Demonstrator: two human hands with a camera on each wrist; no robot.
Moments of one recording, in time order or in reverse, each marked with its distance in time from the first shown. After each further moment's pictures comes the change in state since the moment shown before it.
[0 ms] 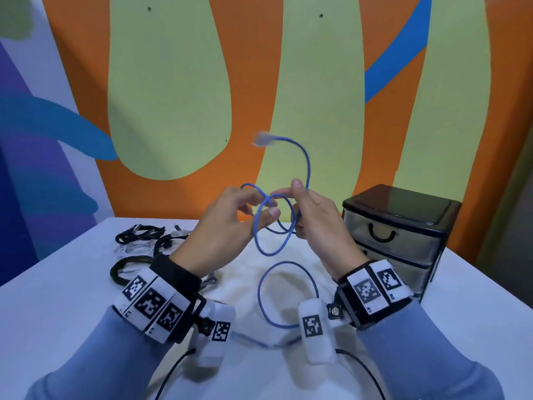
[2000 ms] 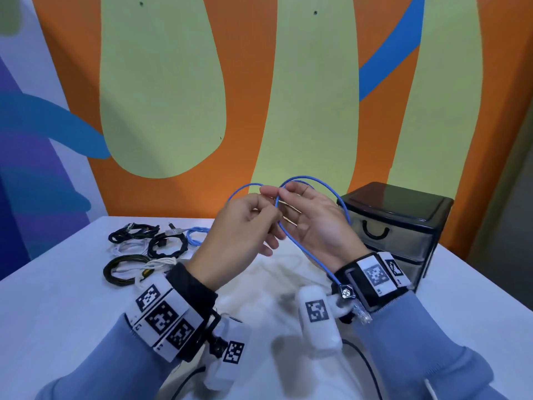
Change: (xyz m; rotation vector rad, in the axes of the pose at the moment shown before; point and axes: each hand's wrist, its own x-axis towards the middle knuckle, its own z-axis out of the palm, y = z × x) left_hand -0.013 0.025 0.027 -0.314 -0.016 -0.141; right_hand -0.008 -0.011 -0.009 0.630 -0.218 0.175
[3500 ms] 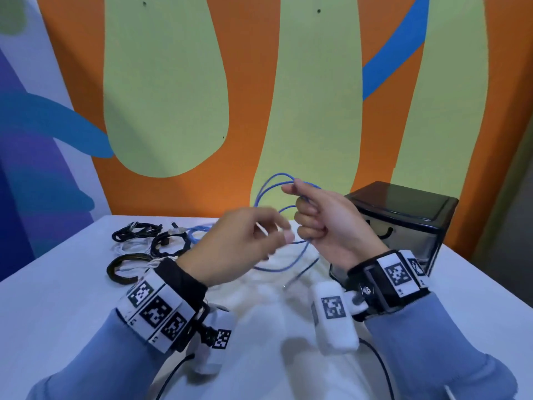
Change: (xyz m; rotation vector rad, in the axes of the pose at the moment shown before) left_hand -0.001 -0.013 -0.020 0.328 -0.224 0.134; right_hand 0.000 -0.014 -0.005 -0.151 0.108 0.092
